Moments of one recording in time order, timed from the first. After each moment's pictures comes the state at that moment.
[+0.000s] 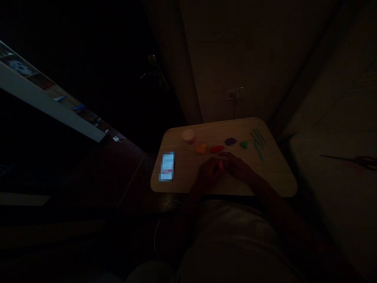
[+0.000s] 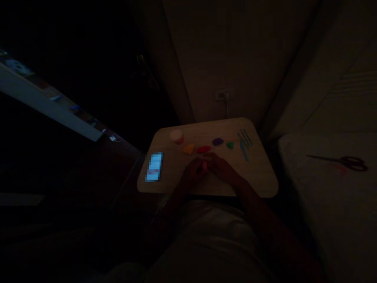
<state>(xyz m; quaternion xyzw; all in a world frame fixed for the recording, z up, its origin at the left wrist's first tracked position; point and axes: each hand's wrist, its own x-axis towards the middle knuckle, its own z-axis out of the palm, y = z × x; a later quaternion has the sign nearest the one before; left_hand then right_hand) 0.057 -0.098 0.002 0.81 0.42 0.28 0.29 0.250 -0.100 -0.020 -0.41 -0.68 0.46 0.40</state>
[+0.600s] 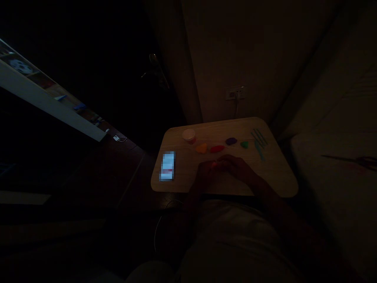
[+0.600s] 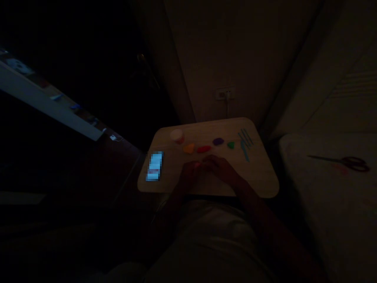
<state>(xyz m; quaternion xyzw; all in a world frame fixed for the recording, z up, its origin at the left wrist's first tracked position) 0.047 -0.096 -0.011 0.77 0.47 0.30 0.31 0.247 -0.100 -0.016 -0.40 -0.68 0.46 0.40</state>
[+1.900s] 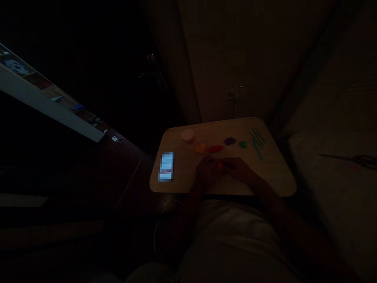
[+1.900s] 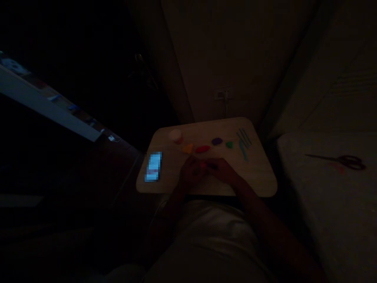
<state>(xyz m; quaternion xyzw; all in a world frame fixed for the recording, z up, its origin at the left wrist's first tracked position) 0.052 -0.101 -0.006 0.83 0.40 0.36 0.16 0.246 -0.100 -0.012 -0.43 -0.71 0.42 0.37</state>
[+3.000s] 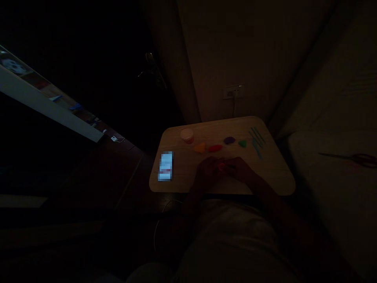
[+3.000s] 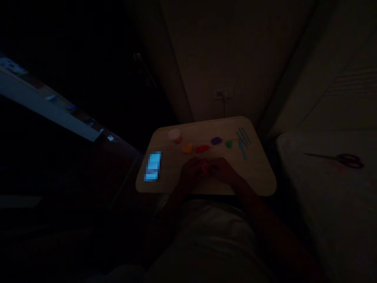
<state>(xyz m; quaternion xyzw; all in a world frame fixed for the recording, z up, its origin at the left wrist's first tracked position) 0.053 -0.101 -0.002 0.87 0.39 0.28 0.14 0.251 -0.104 -0.010 -0.43 -0.71 0.42 0.36</state>
